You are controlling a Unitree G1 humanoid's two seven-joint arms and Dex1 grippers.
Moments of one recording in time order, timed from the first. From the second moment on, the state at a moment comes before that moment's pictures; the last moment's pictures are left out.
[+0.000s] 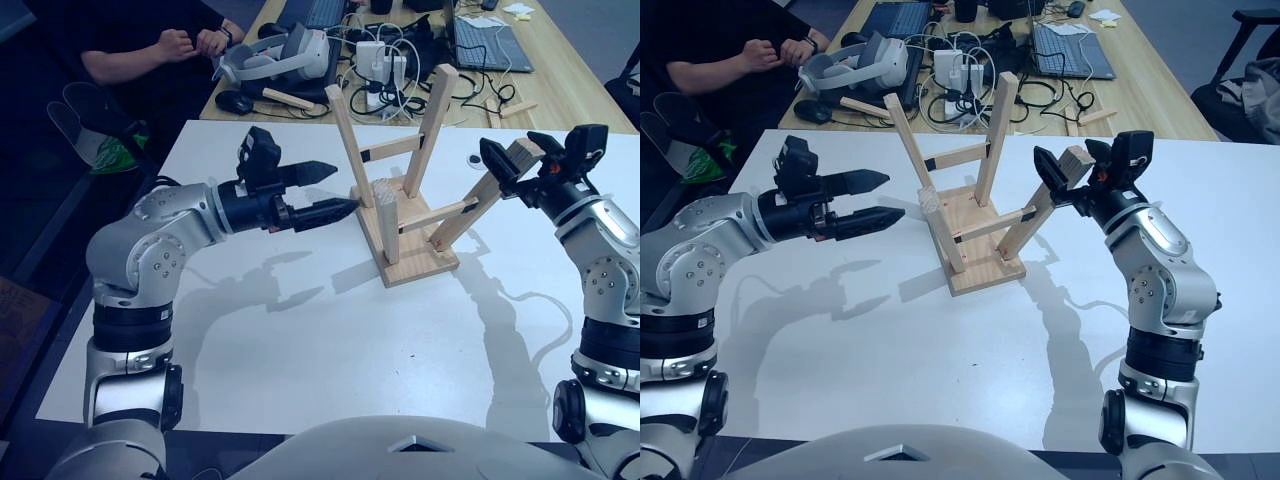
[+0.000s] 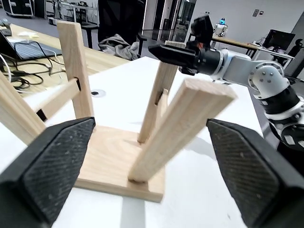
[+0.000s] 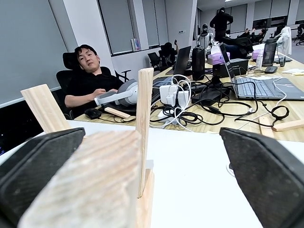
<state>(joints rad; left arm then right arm) -0.41 0.62 0.05 -0.27 -0.76 0.87 -0.92 -0.31 -0.41 -0.26 -0.19 0.56 0.61 0.38</state>
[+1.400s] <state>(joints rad) -0.40 0.26 -0.17 -0.40 -0.66 0.83 -0.47 -0.26 -0.46 -0.31 -0.23 0.64 0.70 0.41</state>
